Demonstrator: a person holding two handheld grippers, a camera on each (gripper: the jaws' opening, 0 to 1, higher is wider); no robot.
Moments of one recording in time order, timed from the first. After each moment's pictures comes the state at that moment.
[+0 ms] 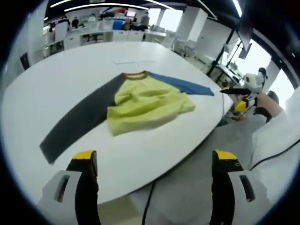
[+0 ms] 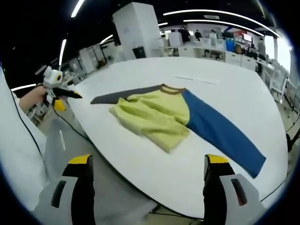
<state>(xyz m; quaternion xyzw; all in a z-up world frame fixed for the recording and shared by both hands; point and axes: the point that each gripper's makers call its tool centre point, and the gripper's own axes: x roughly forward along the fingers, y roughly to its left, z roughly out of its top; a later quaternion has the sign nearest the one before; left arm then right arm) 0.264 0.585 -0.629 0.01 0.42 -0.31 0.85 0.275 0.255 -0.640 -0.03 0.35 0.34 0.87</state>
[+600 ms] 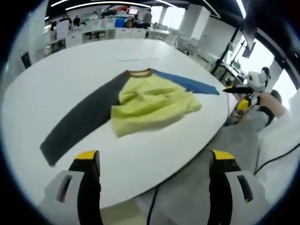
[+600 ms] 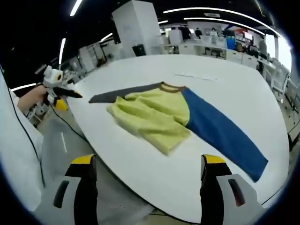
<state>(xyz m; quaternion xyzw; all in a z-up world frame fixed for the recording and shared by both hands) 0.282 0.590 -0.641 0.01 0.43 -0.30 0.85 0.289 0.256 -0.650 -0.03 0.36 0.34 0.87</state>
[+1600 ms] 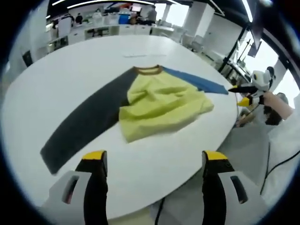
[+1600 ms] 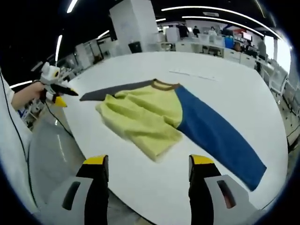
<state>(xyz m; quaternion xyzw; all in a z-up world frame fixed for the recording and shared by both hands) 0.318 0.600 -0.668 0.02 0.44 -0.29 0.85 0.325 0.250 -0.672 -0.06 0.36 0.32 0.87</state>
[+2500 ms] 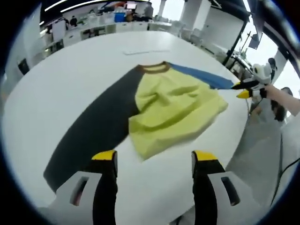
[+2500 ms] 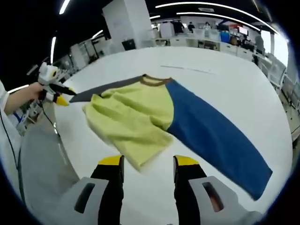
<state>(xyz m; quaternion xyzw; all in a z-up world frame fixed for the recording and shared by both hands) 0.372 0.600 -0.696 0.07 0.44 -0.30 0.84 0.366 0.248 -0.709 -0.04 0.39 0.31 0.87</state>
